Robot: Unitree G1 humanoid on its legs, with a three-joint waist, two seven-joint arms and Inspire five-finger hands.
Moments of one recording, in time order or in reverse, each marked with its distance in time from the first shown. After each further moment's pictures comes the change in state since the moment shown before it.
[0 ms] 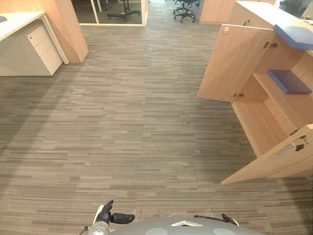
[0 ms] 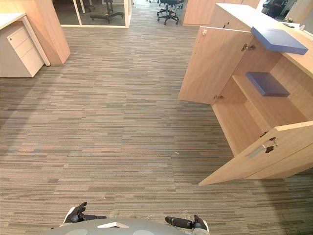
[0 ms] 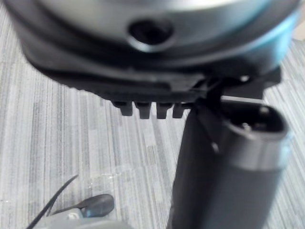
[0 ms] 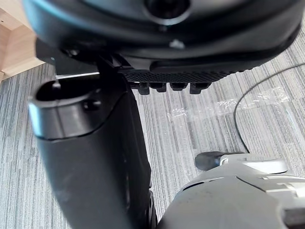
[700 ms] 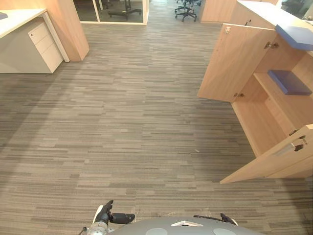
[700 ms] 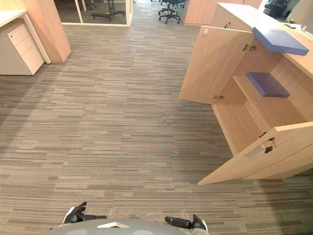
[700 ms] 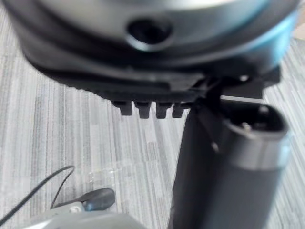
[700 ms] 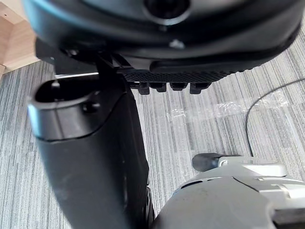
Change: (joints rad) left arm 0.003 0.015 -0.020 -0.001 -0.006 -0.019 -0.016; right arm 0.001 0.000 0.029 0.000 0.000 -0.003 0.001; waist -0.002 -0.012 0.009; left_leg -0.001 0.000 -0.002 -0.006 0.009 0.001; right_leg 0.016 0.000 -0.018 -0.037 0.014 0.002
